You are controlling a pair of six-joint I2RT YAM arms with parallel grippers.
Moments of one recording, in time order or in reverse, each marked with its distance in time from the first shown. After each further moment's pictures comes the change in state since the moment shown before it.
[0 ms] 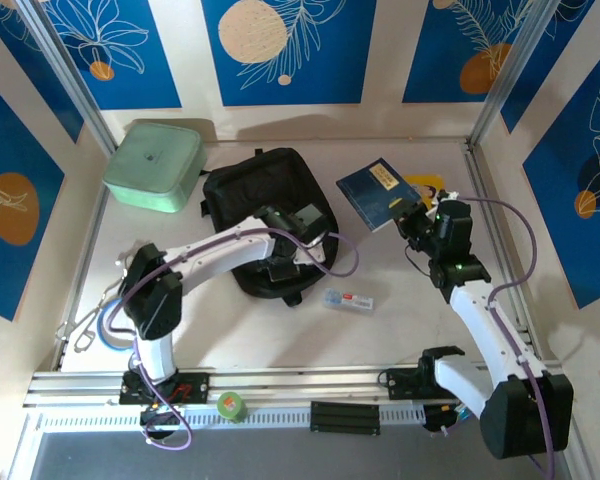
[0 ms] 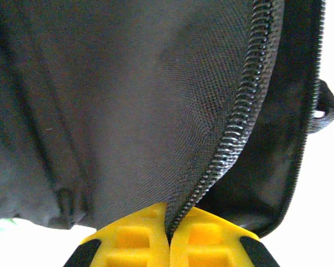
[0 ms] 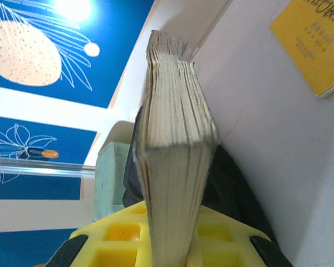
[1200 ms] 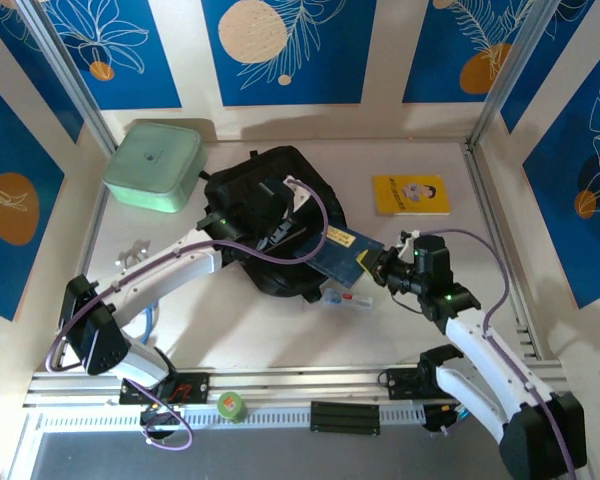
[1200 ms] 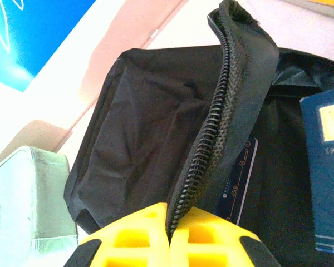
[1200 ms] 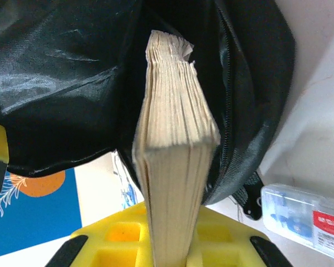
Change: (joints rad) left arm 0.058 -0.304 -0.214 0.613 -0.175 -0.156; right arm 0.227 -0.096 -0.216 -0.049 -0.216 0.078
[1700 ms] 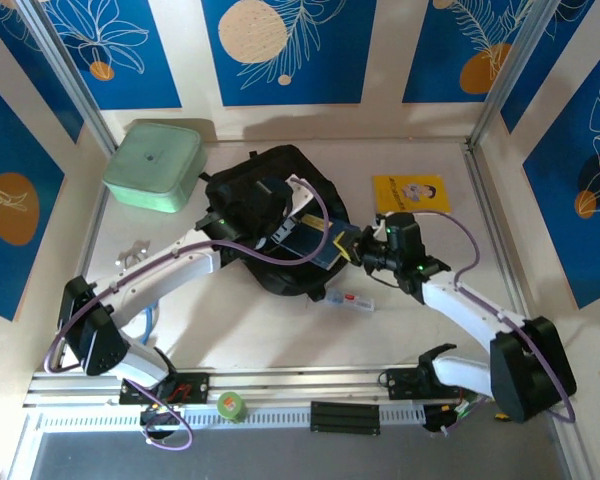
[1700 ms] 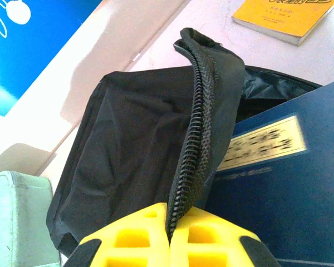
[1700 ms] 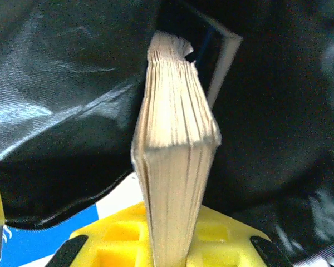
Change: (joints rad) left arm 0.000 -0.015 -0.003 0.040 0.085 0.019; right arm 0.134 0.391 0.203 0.218 0.041 0.110
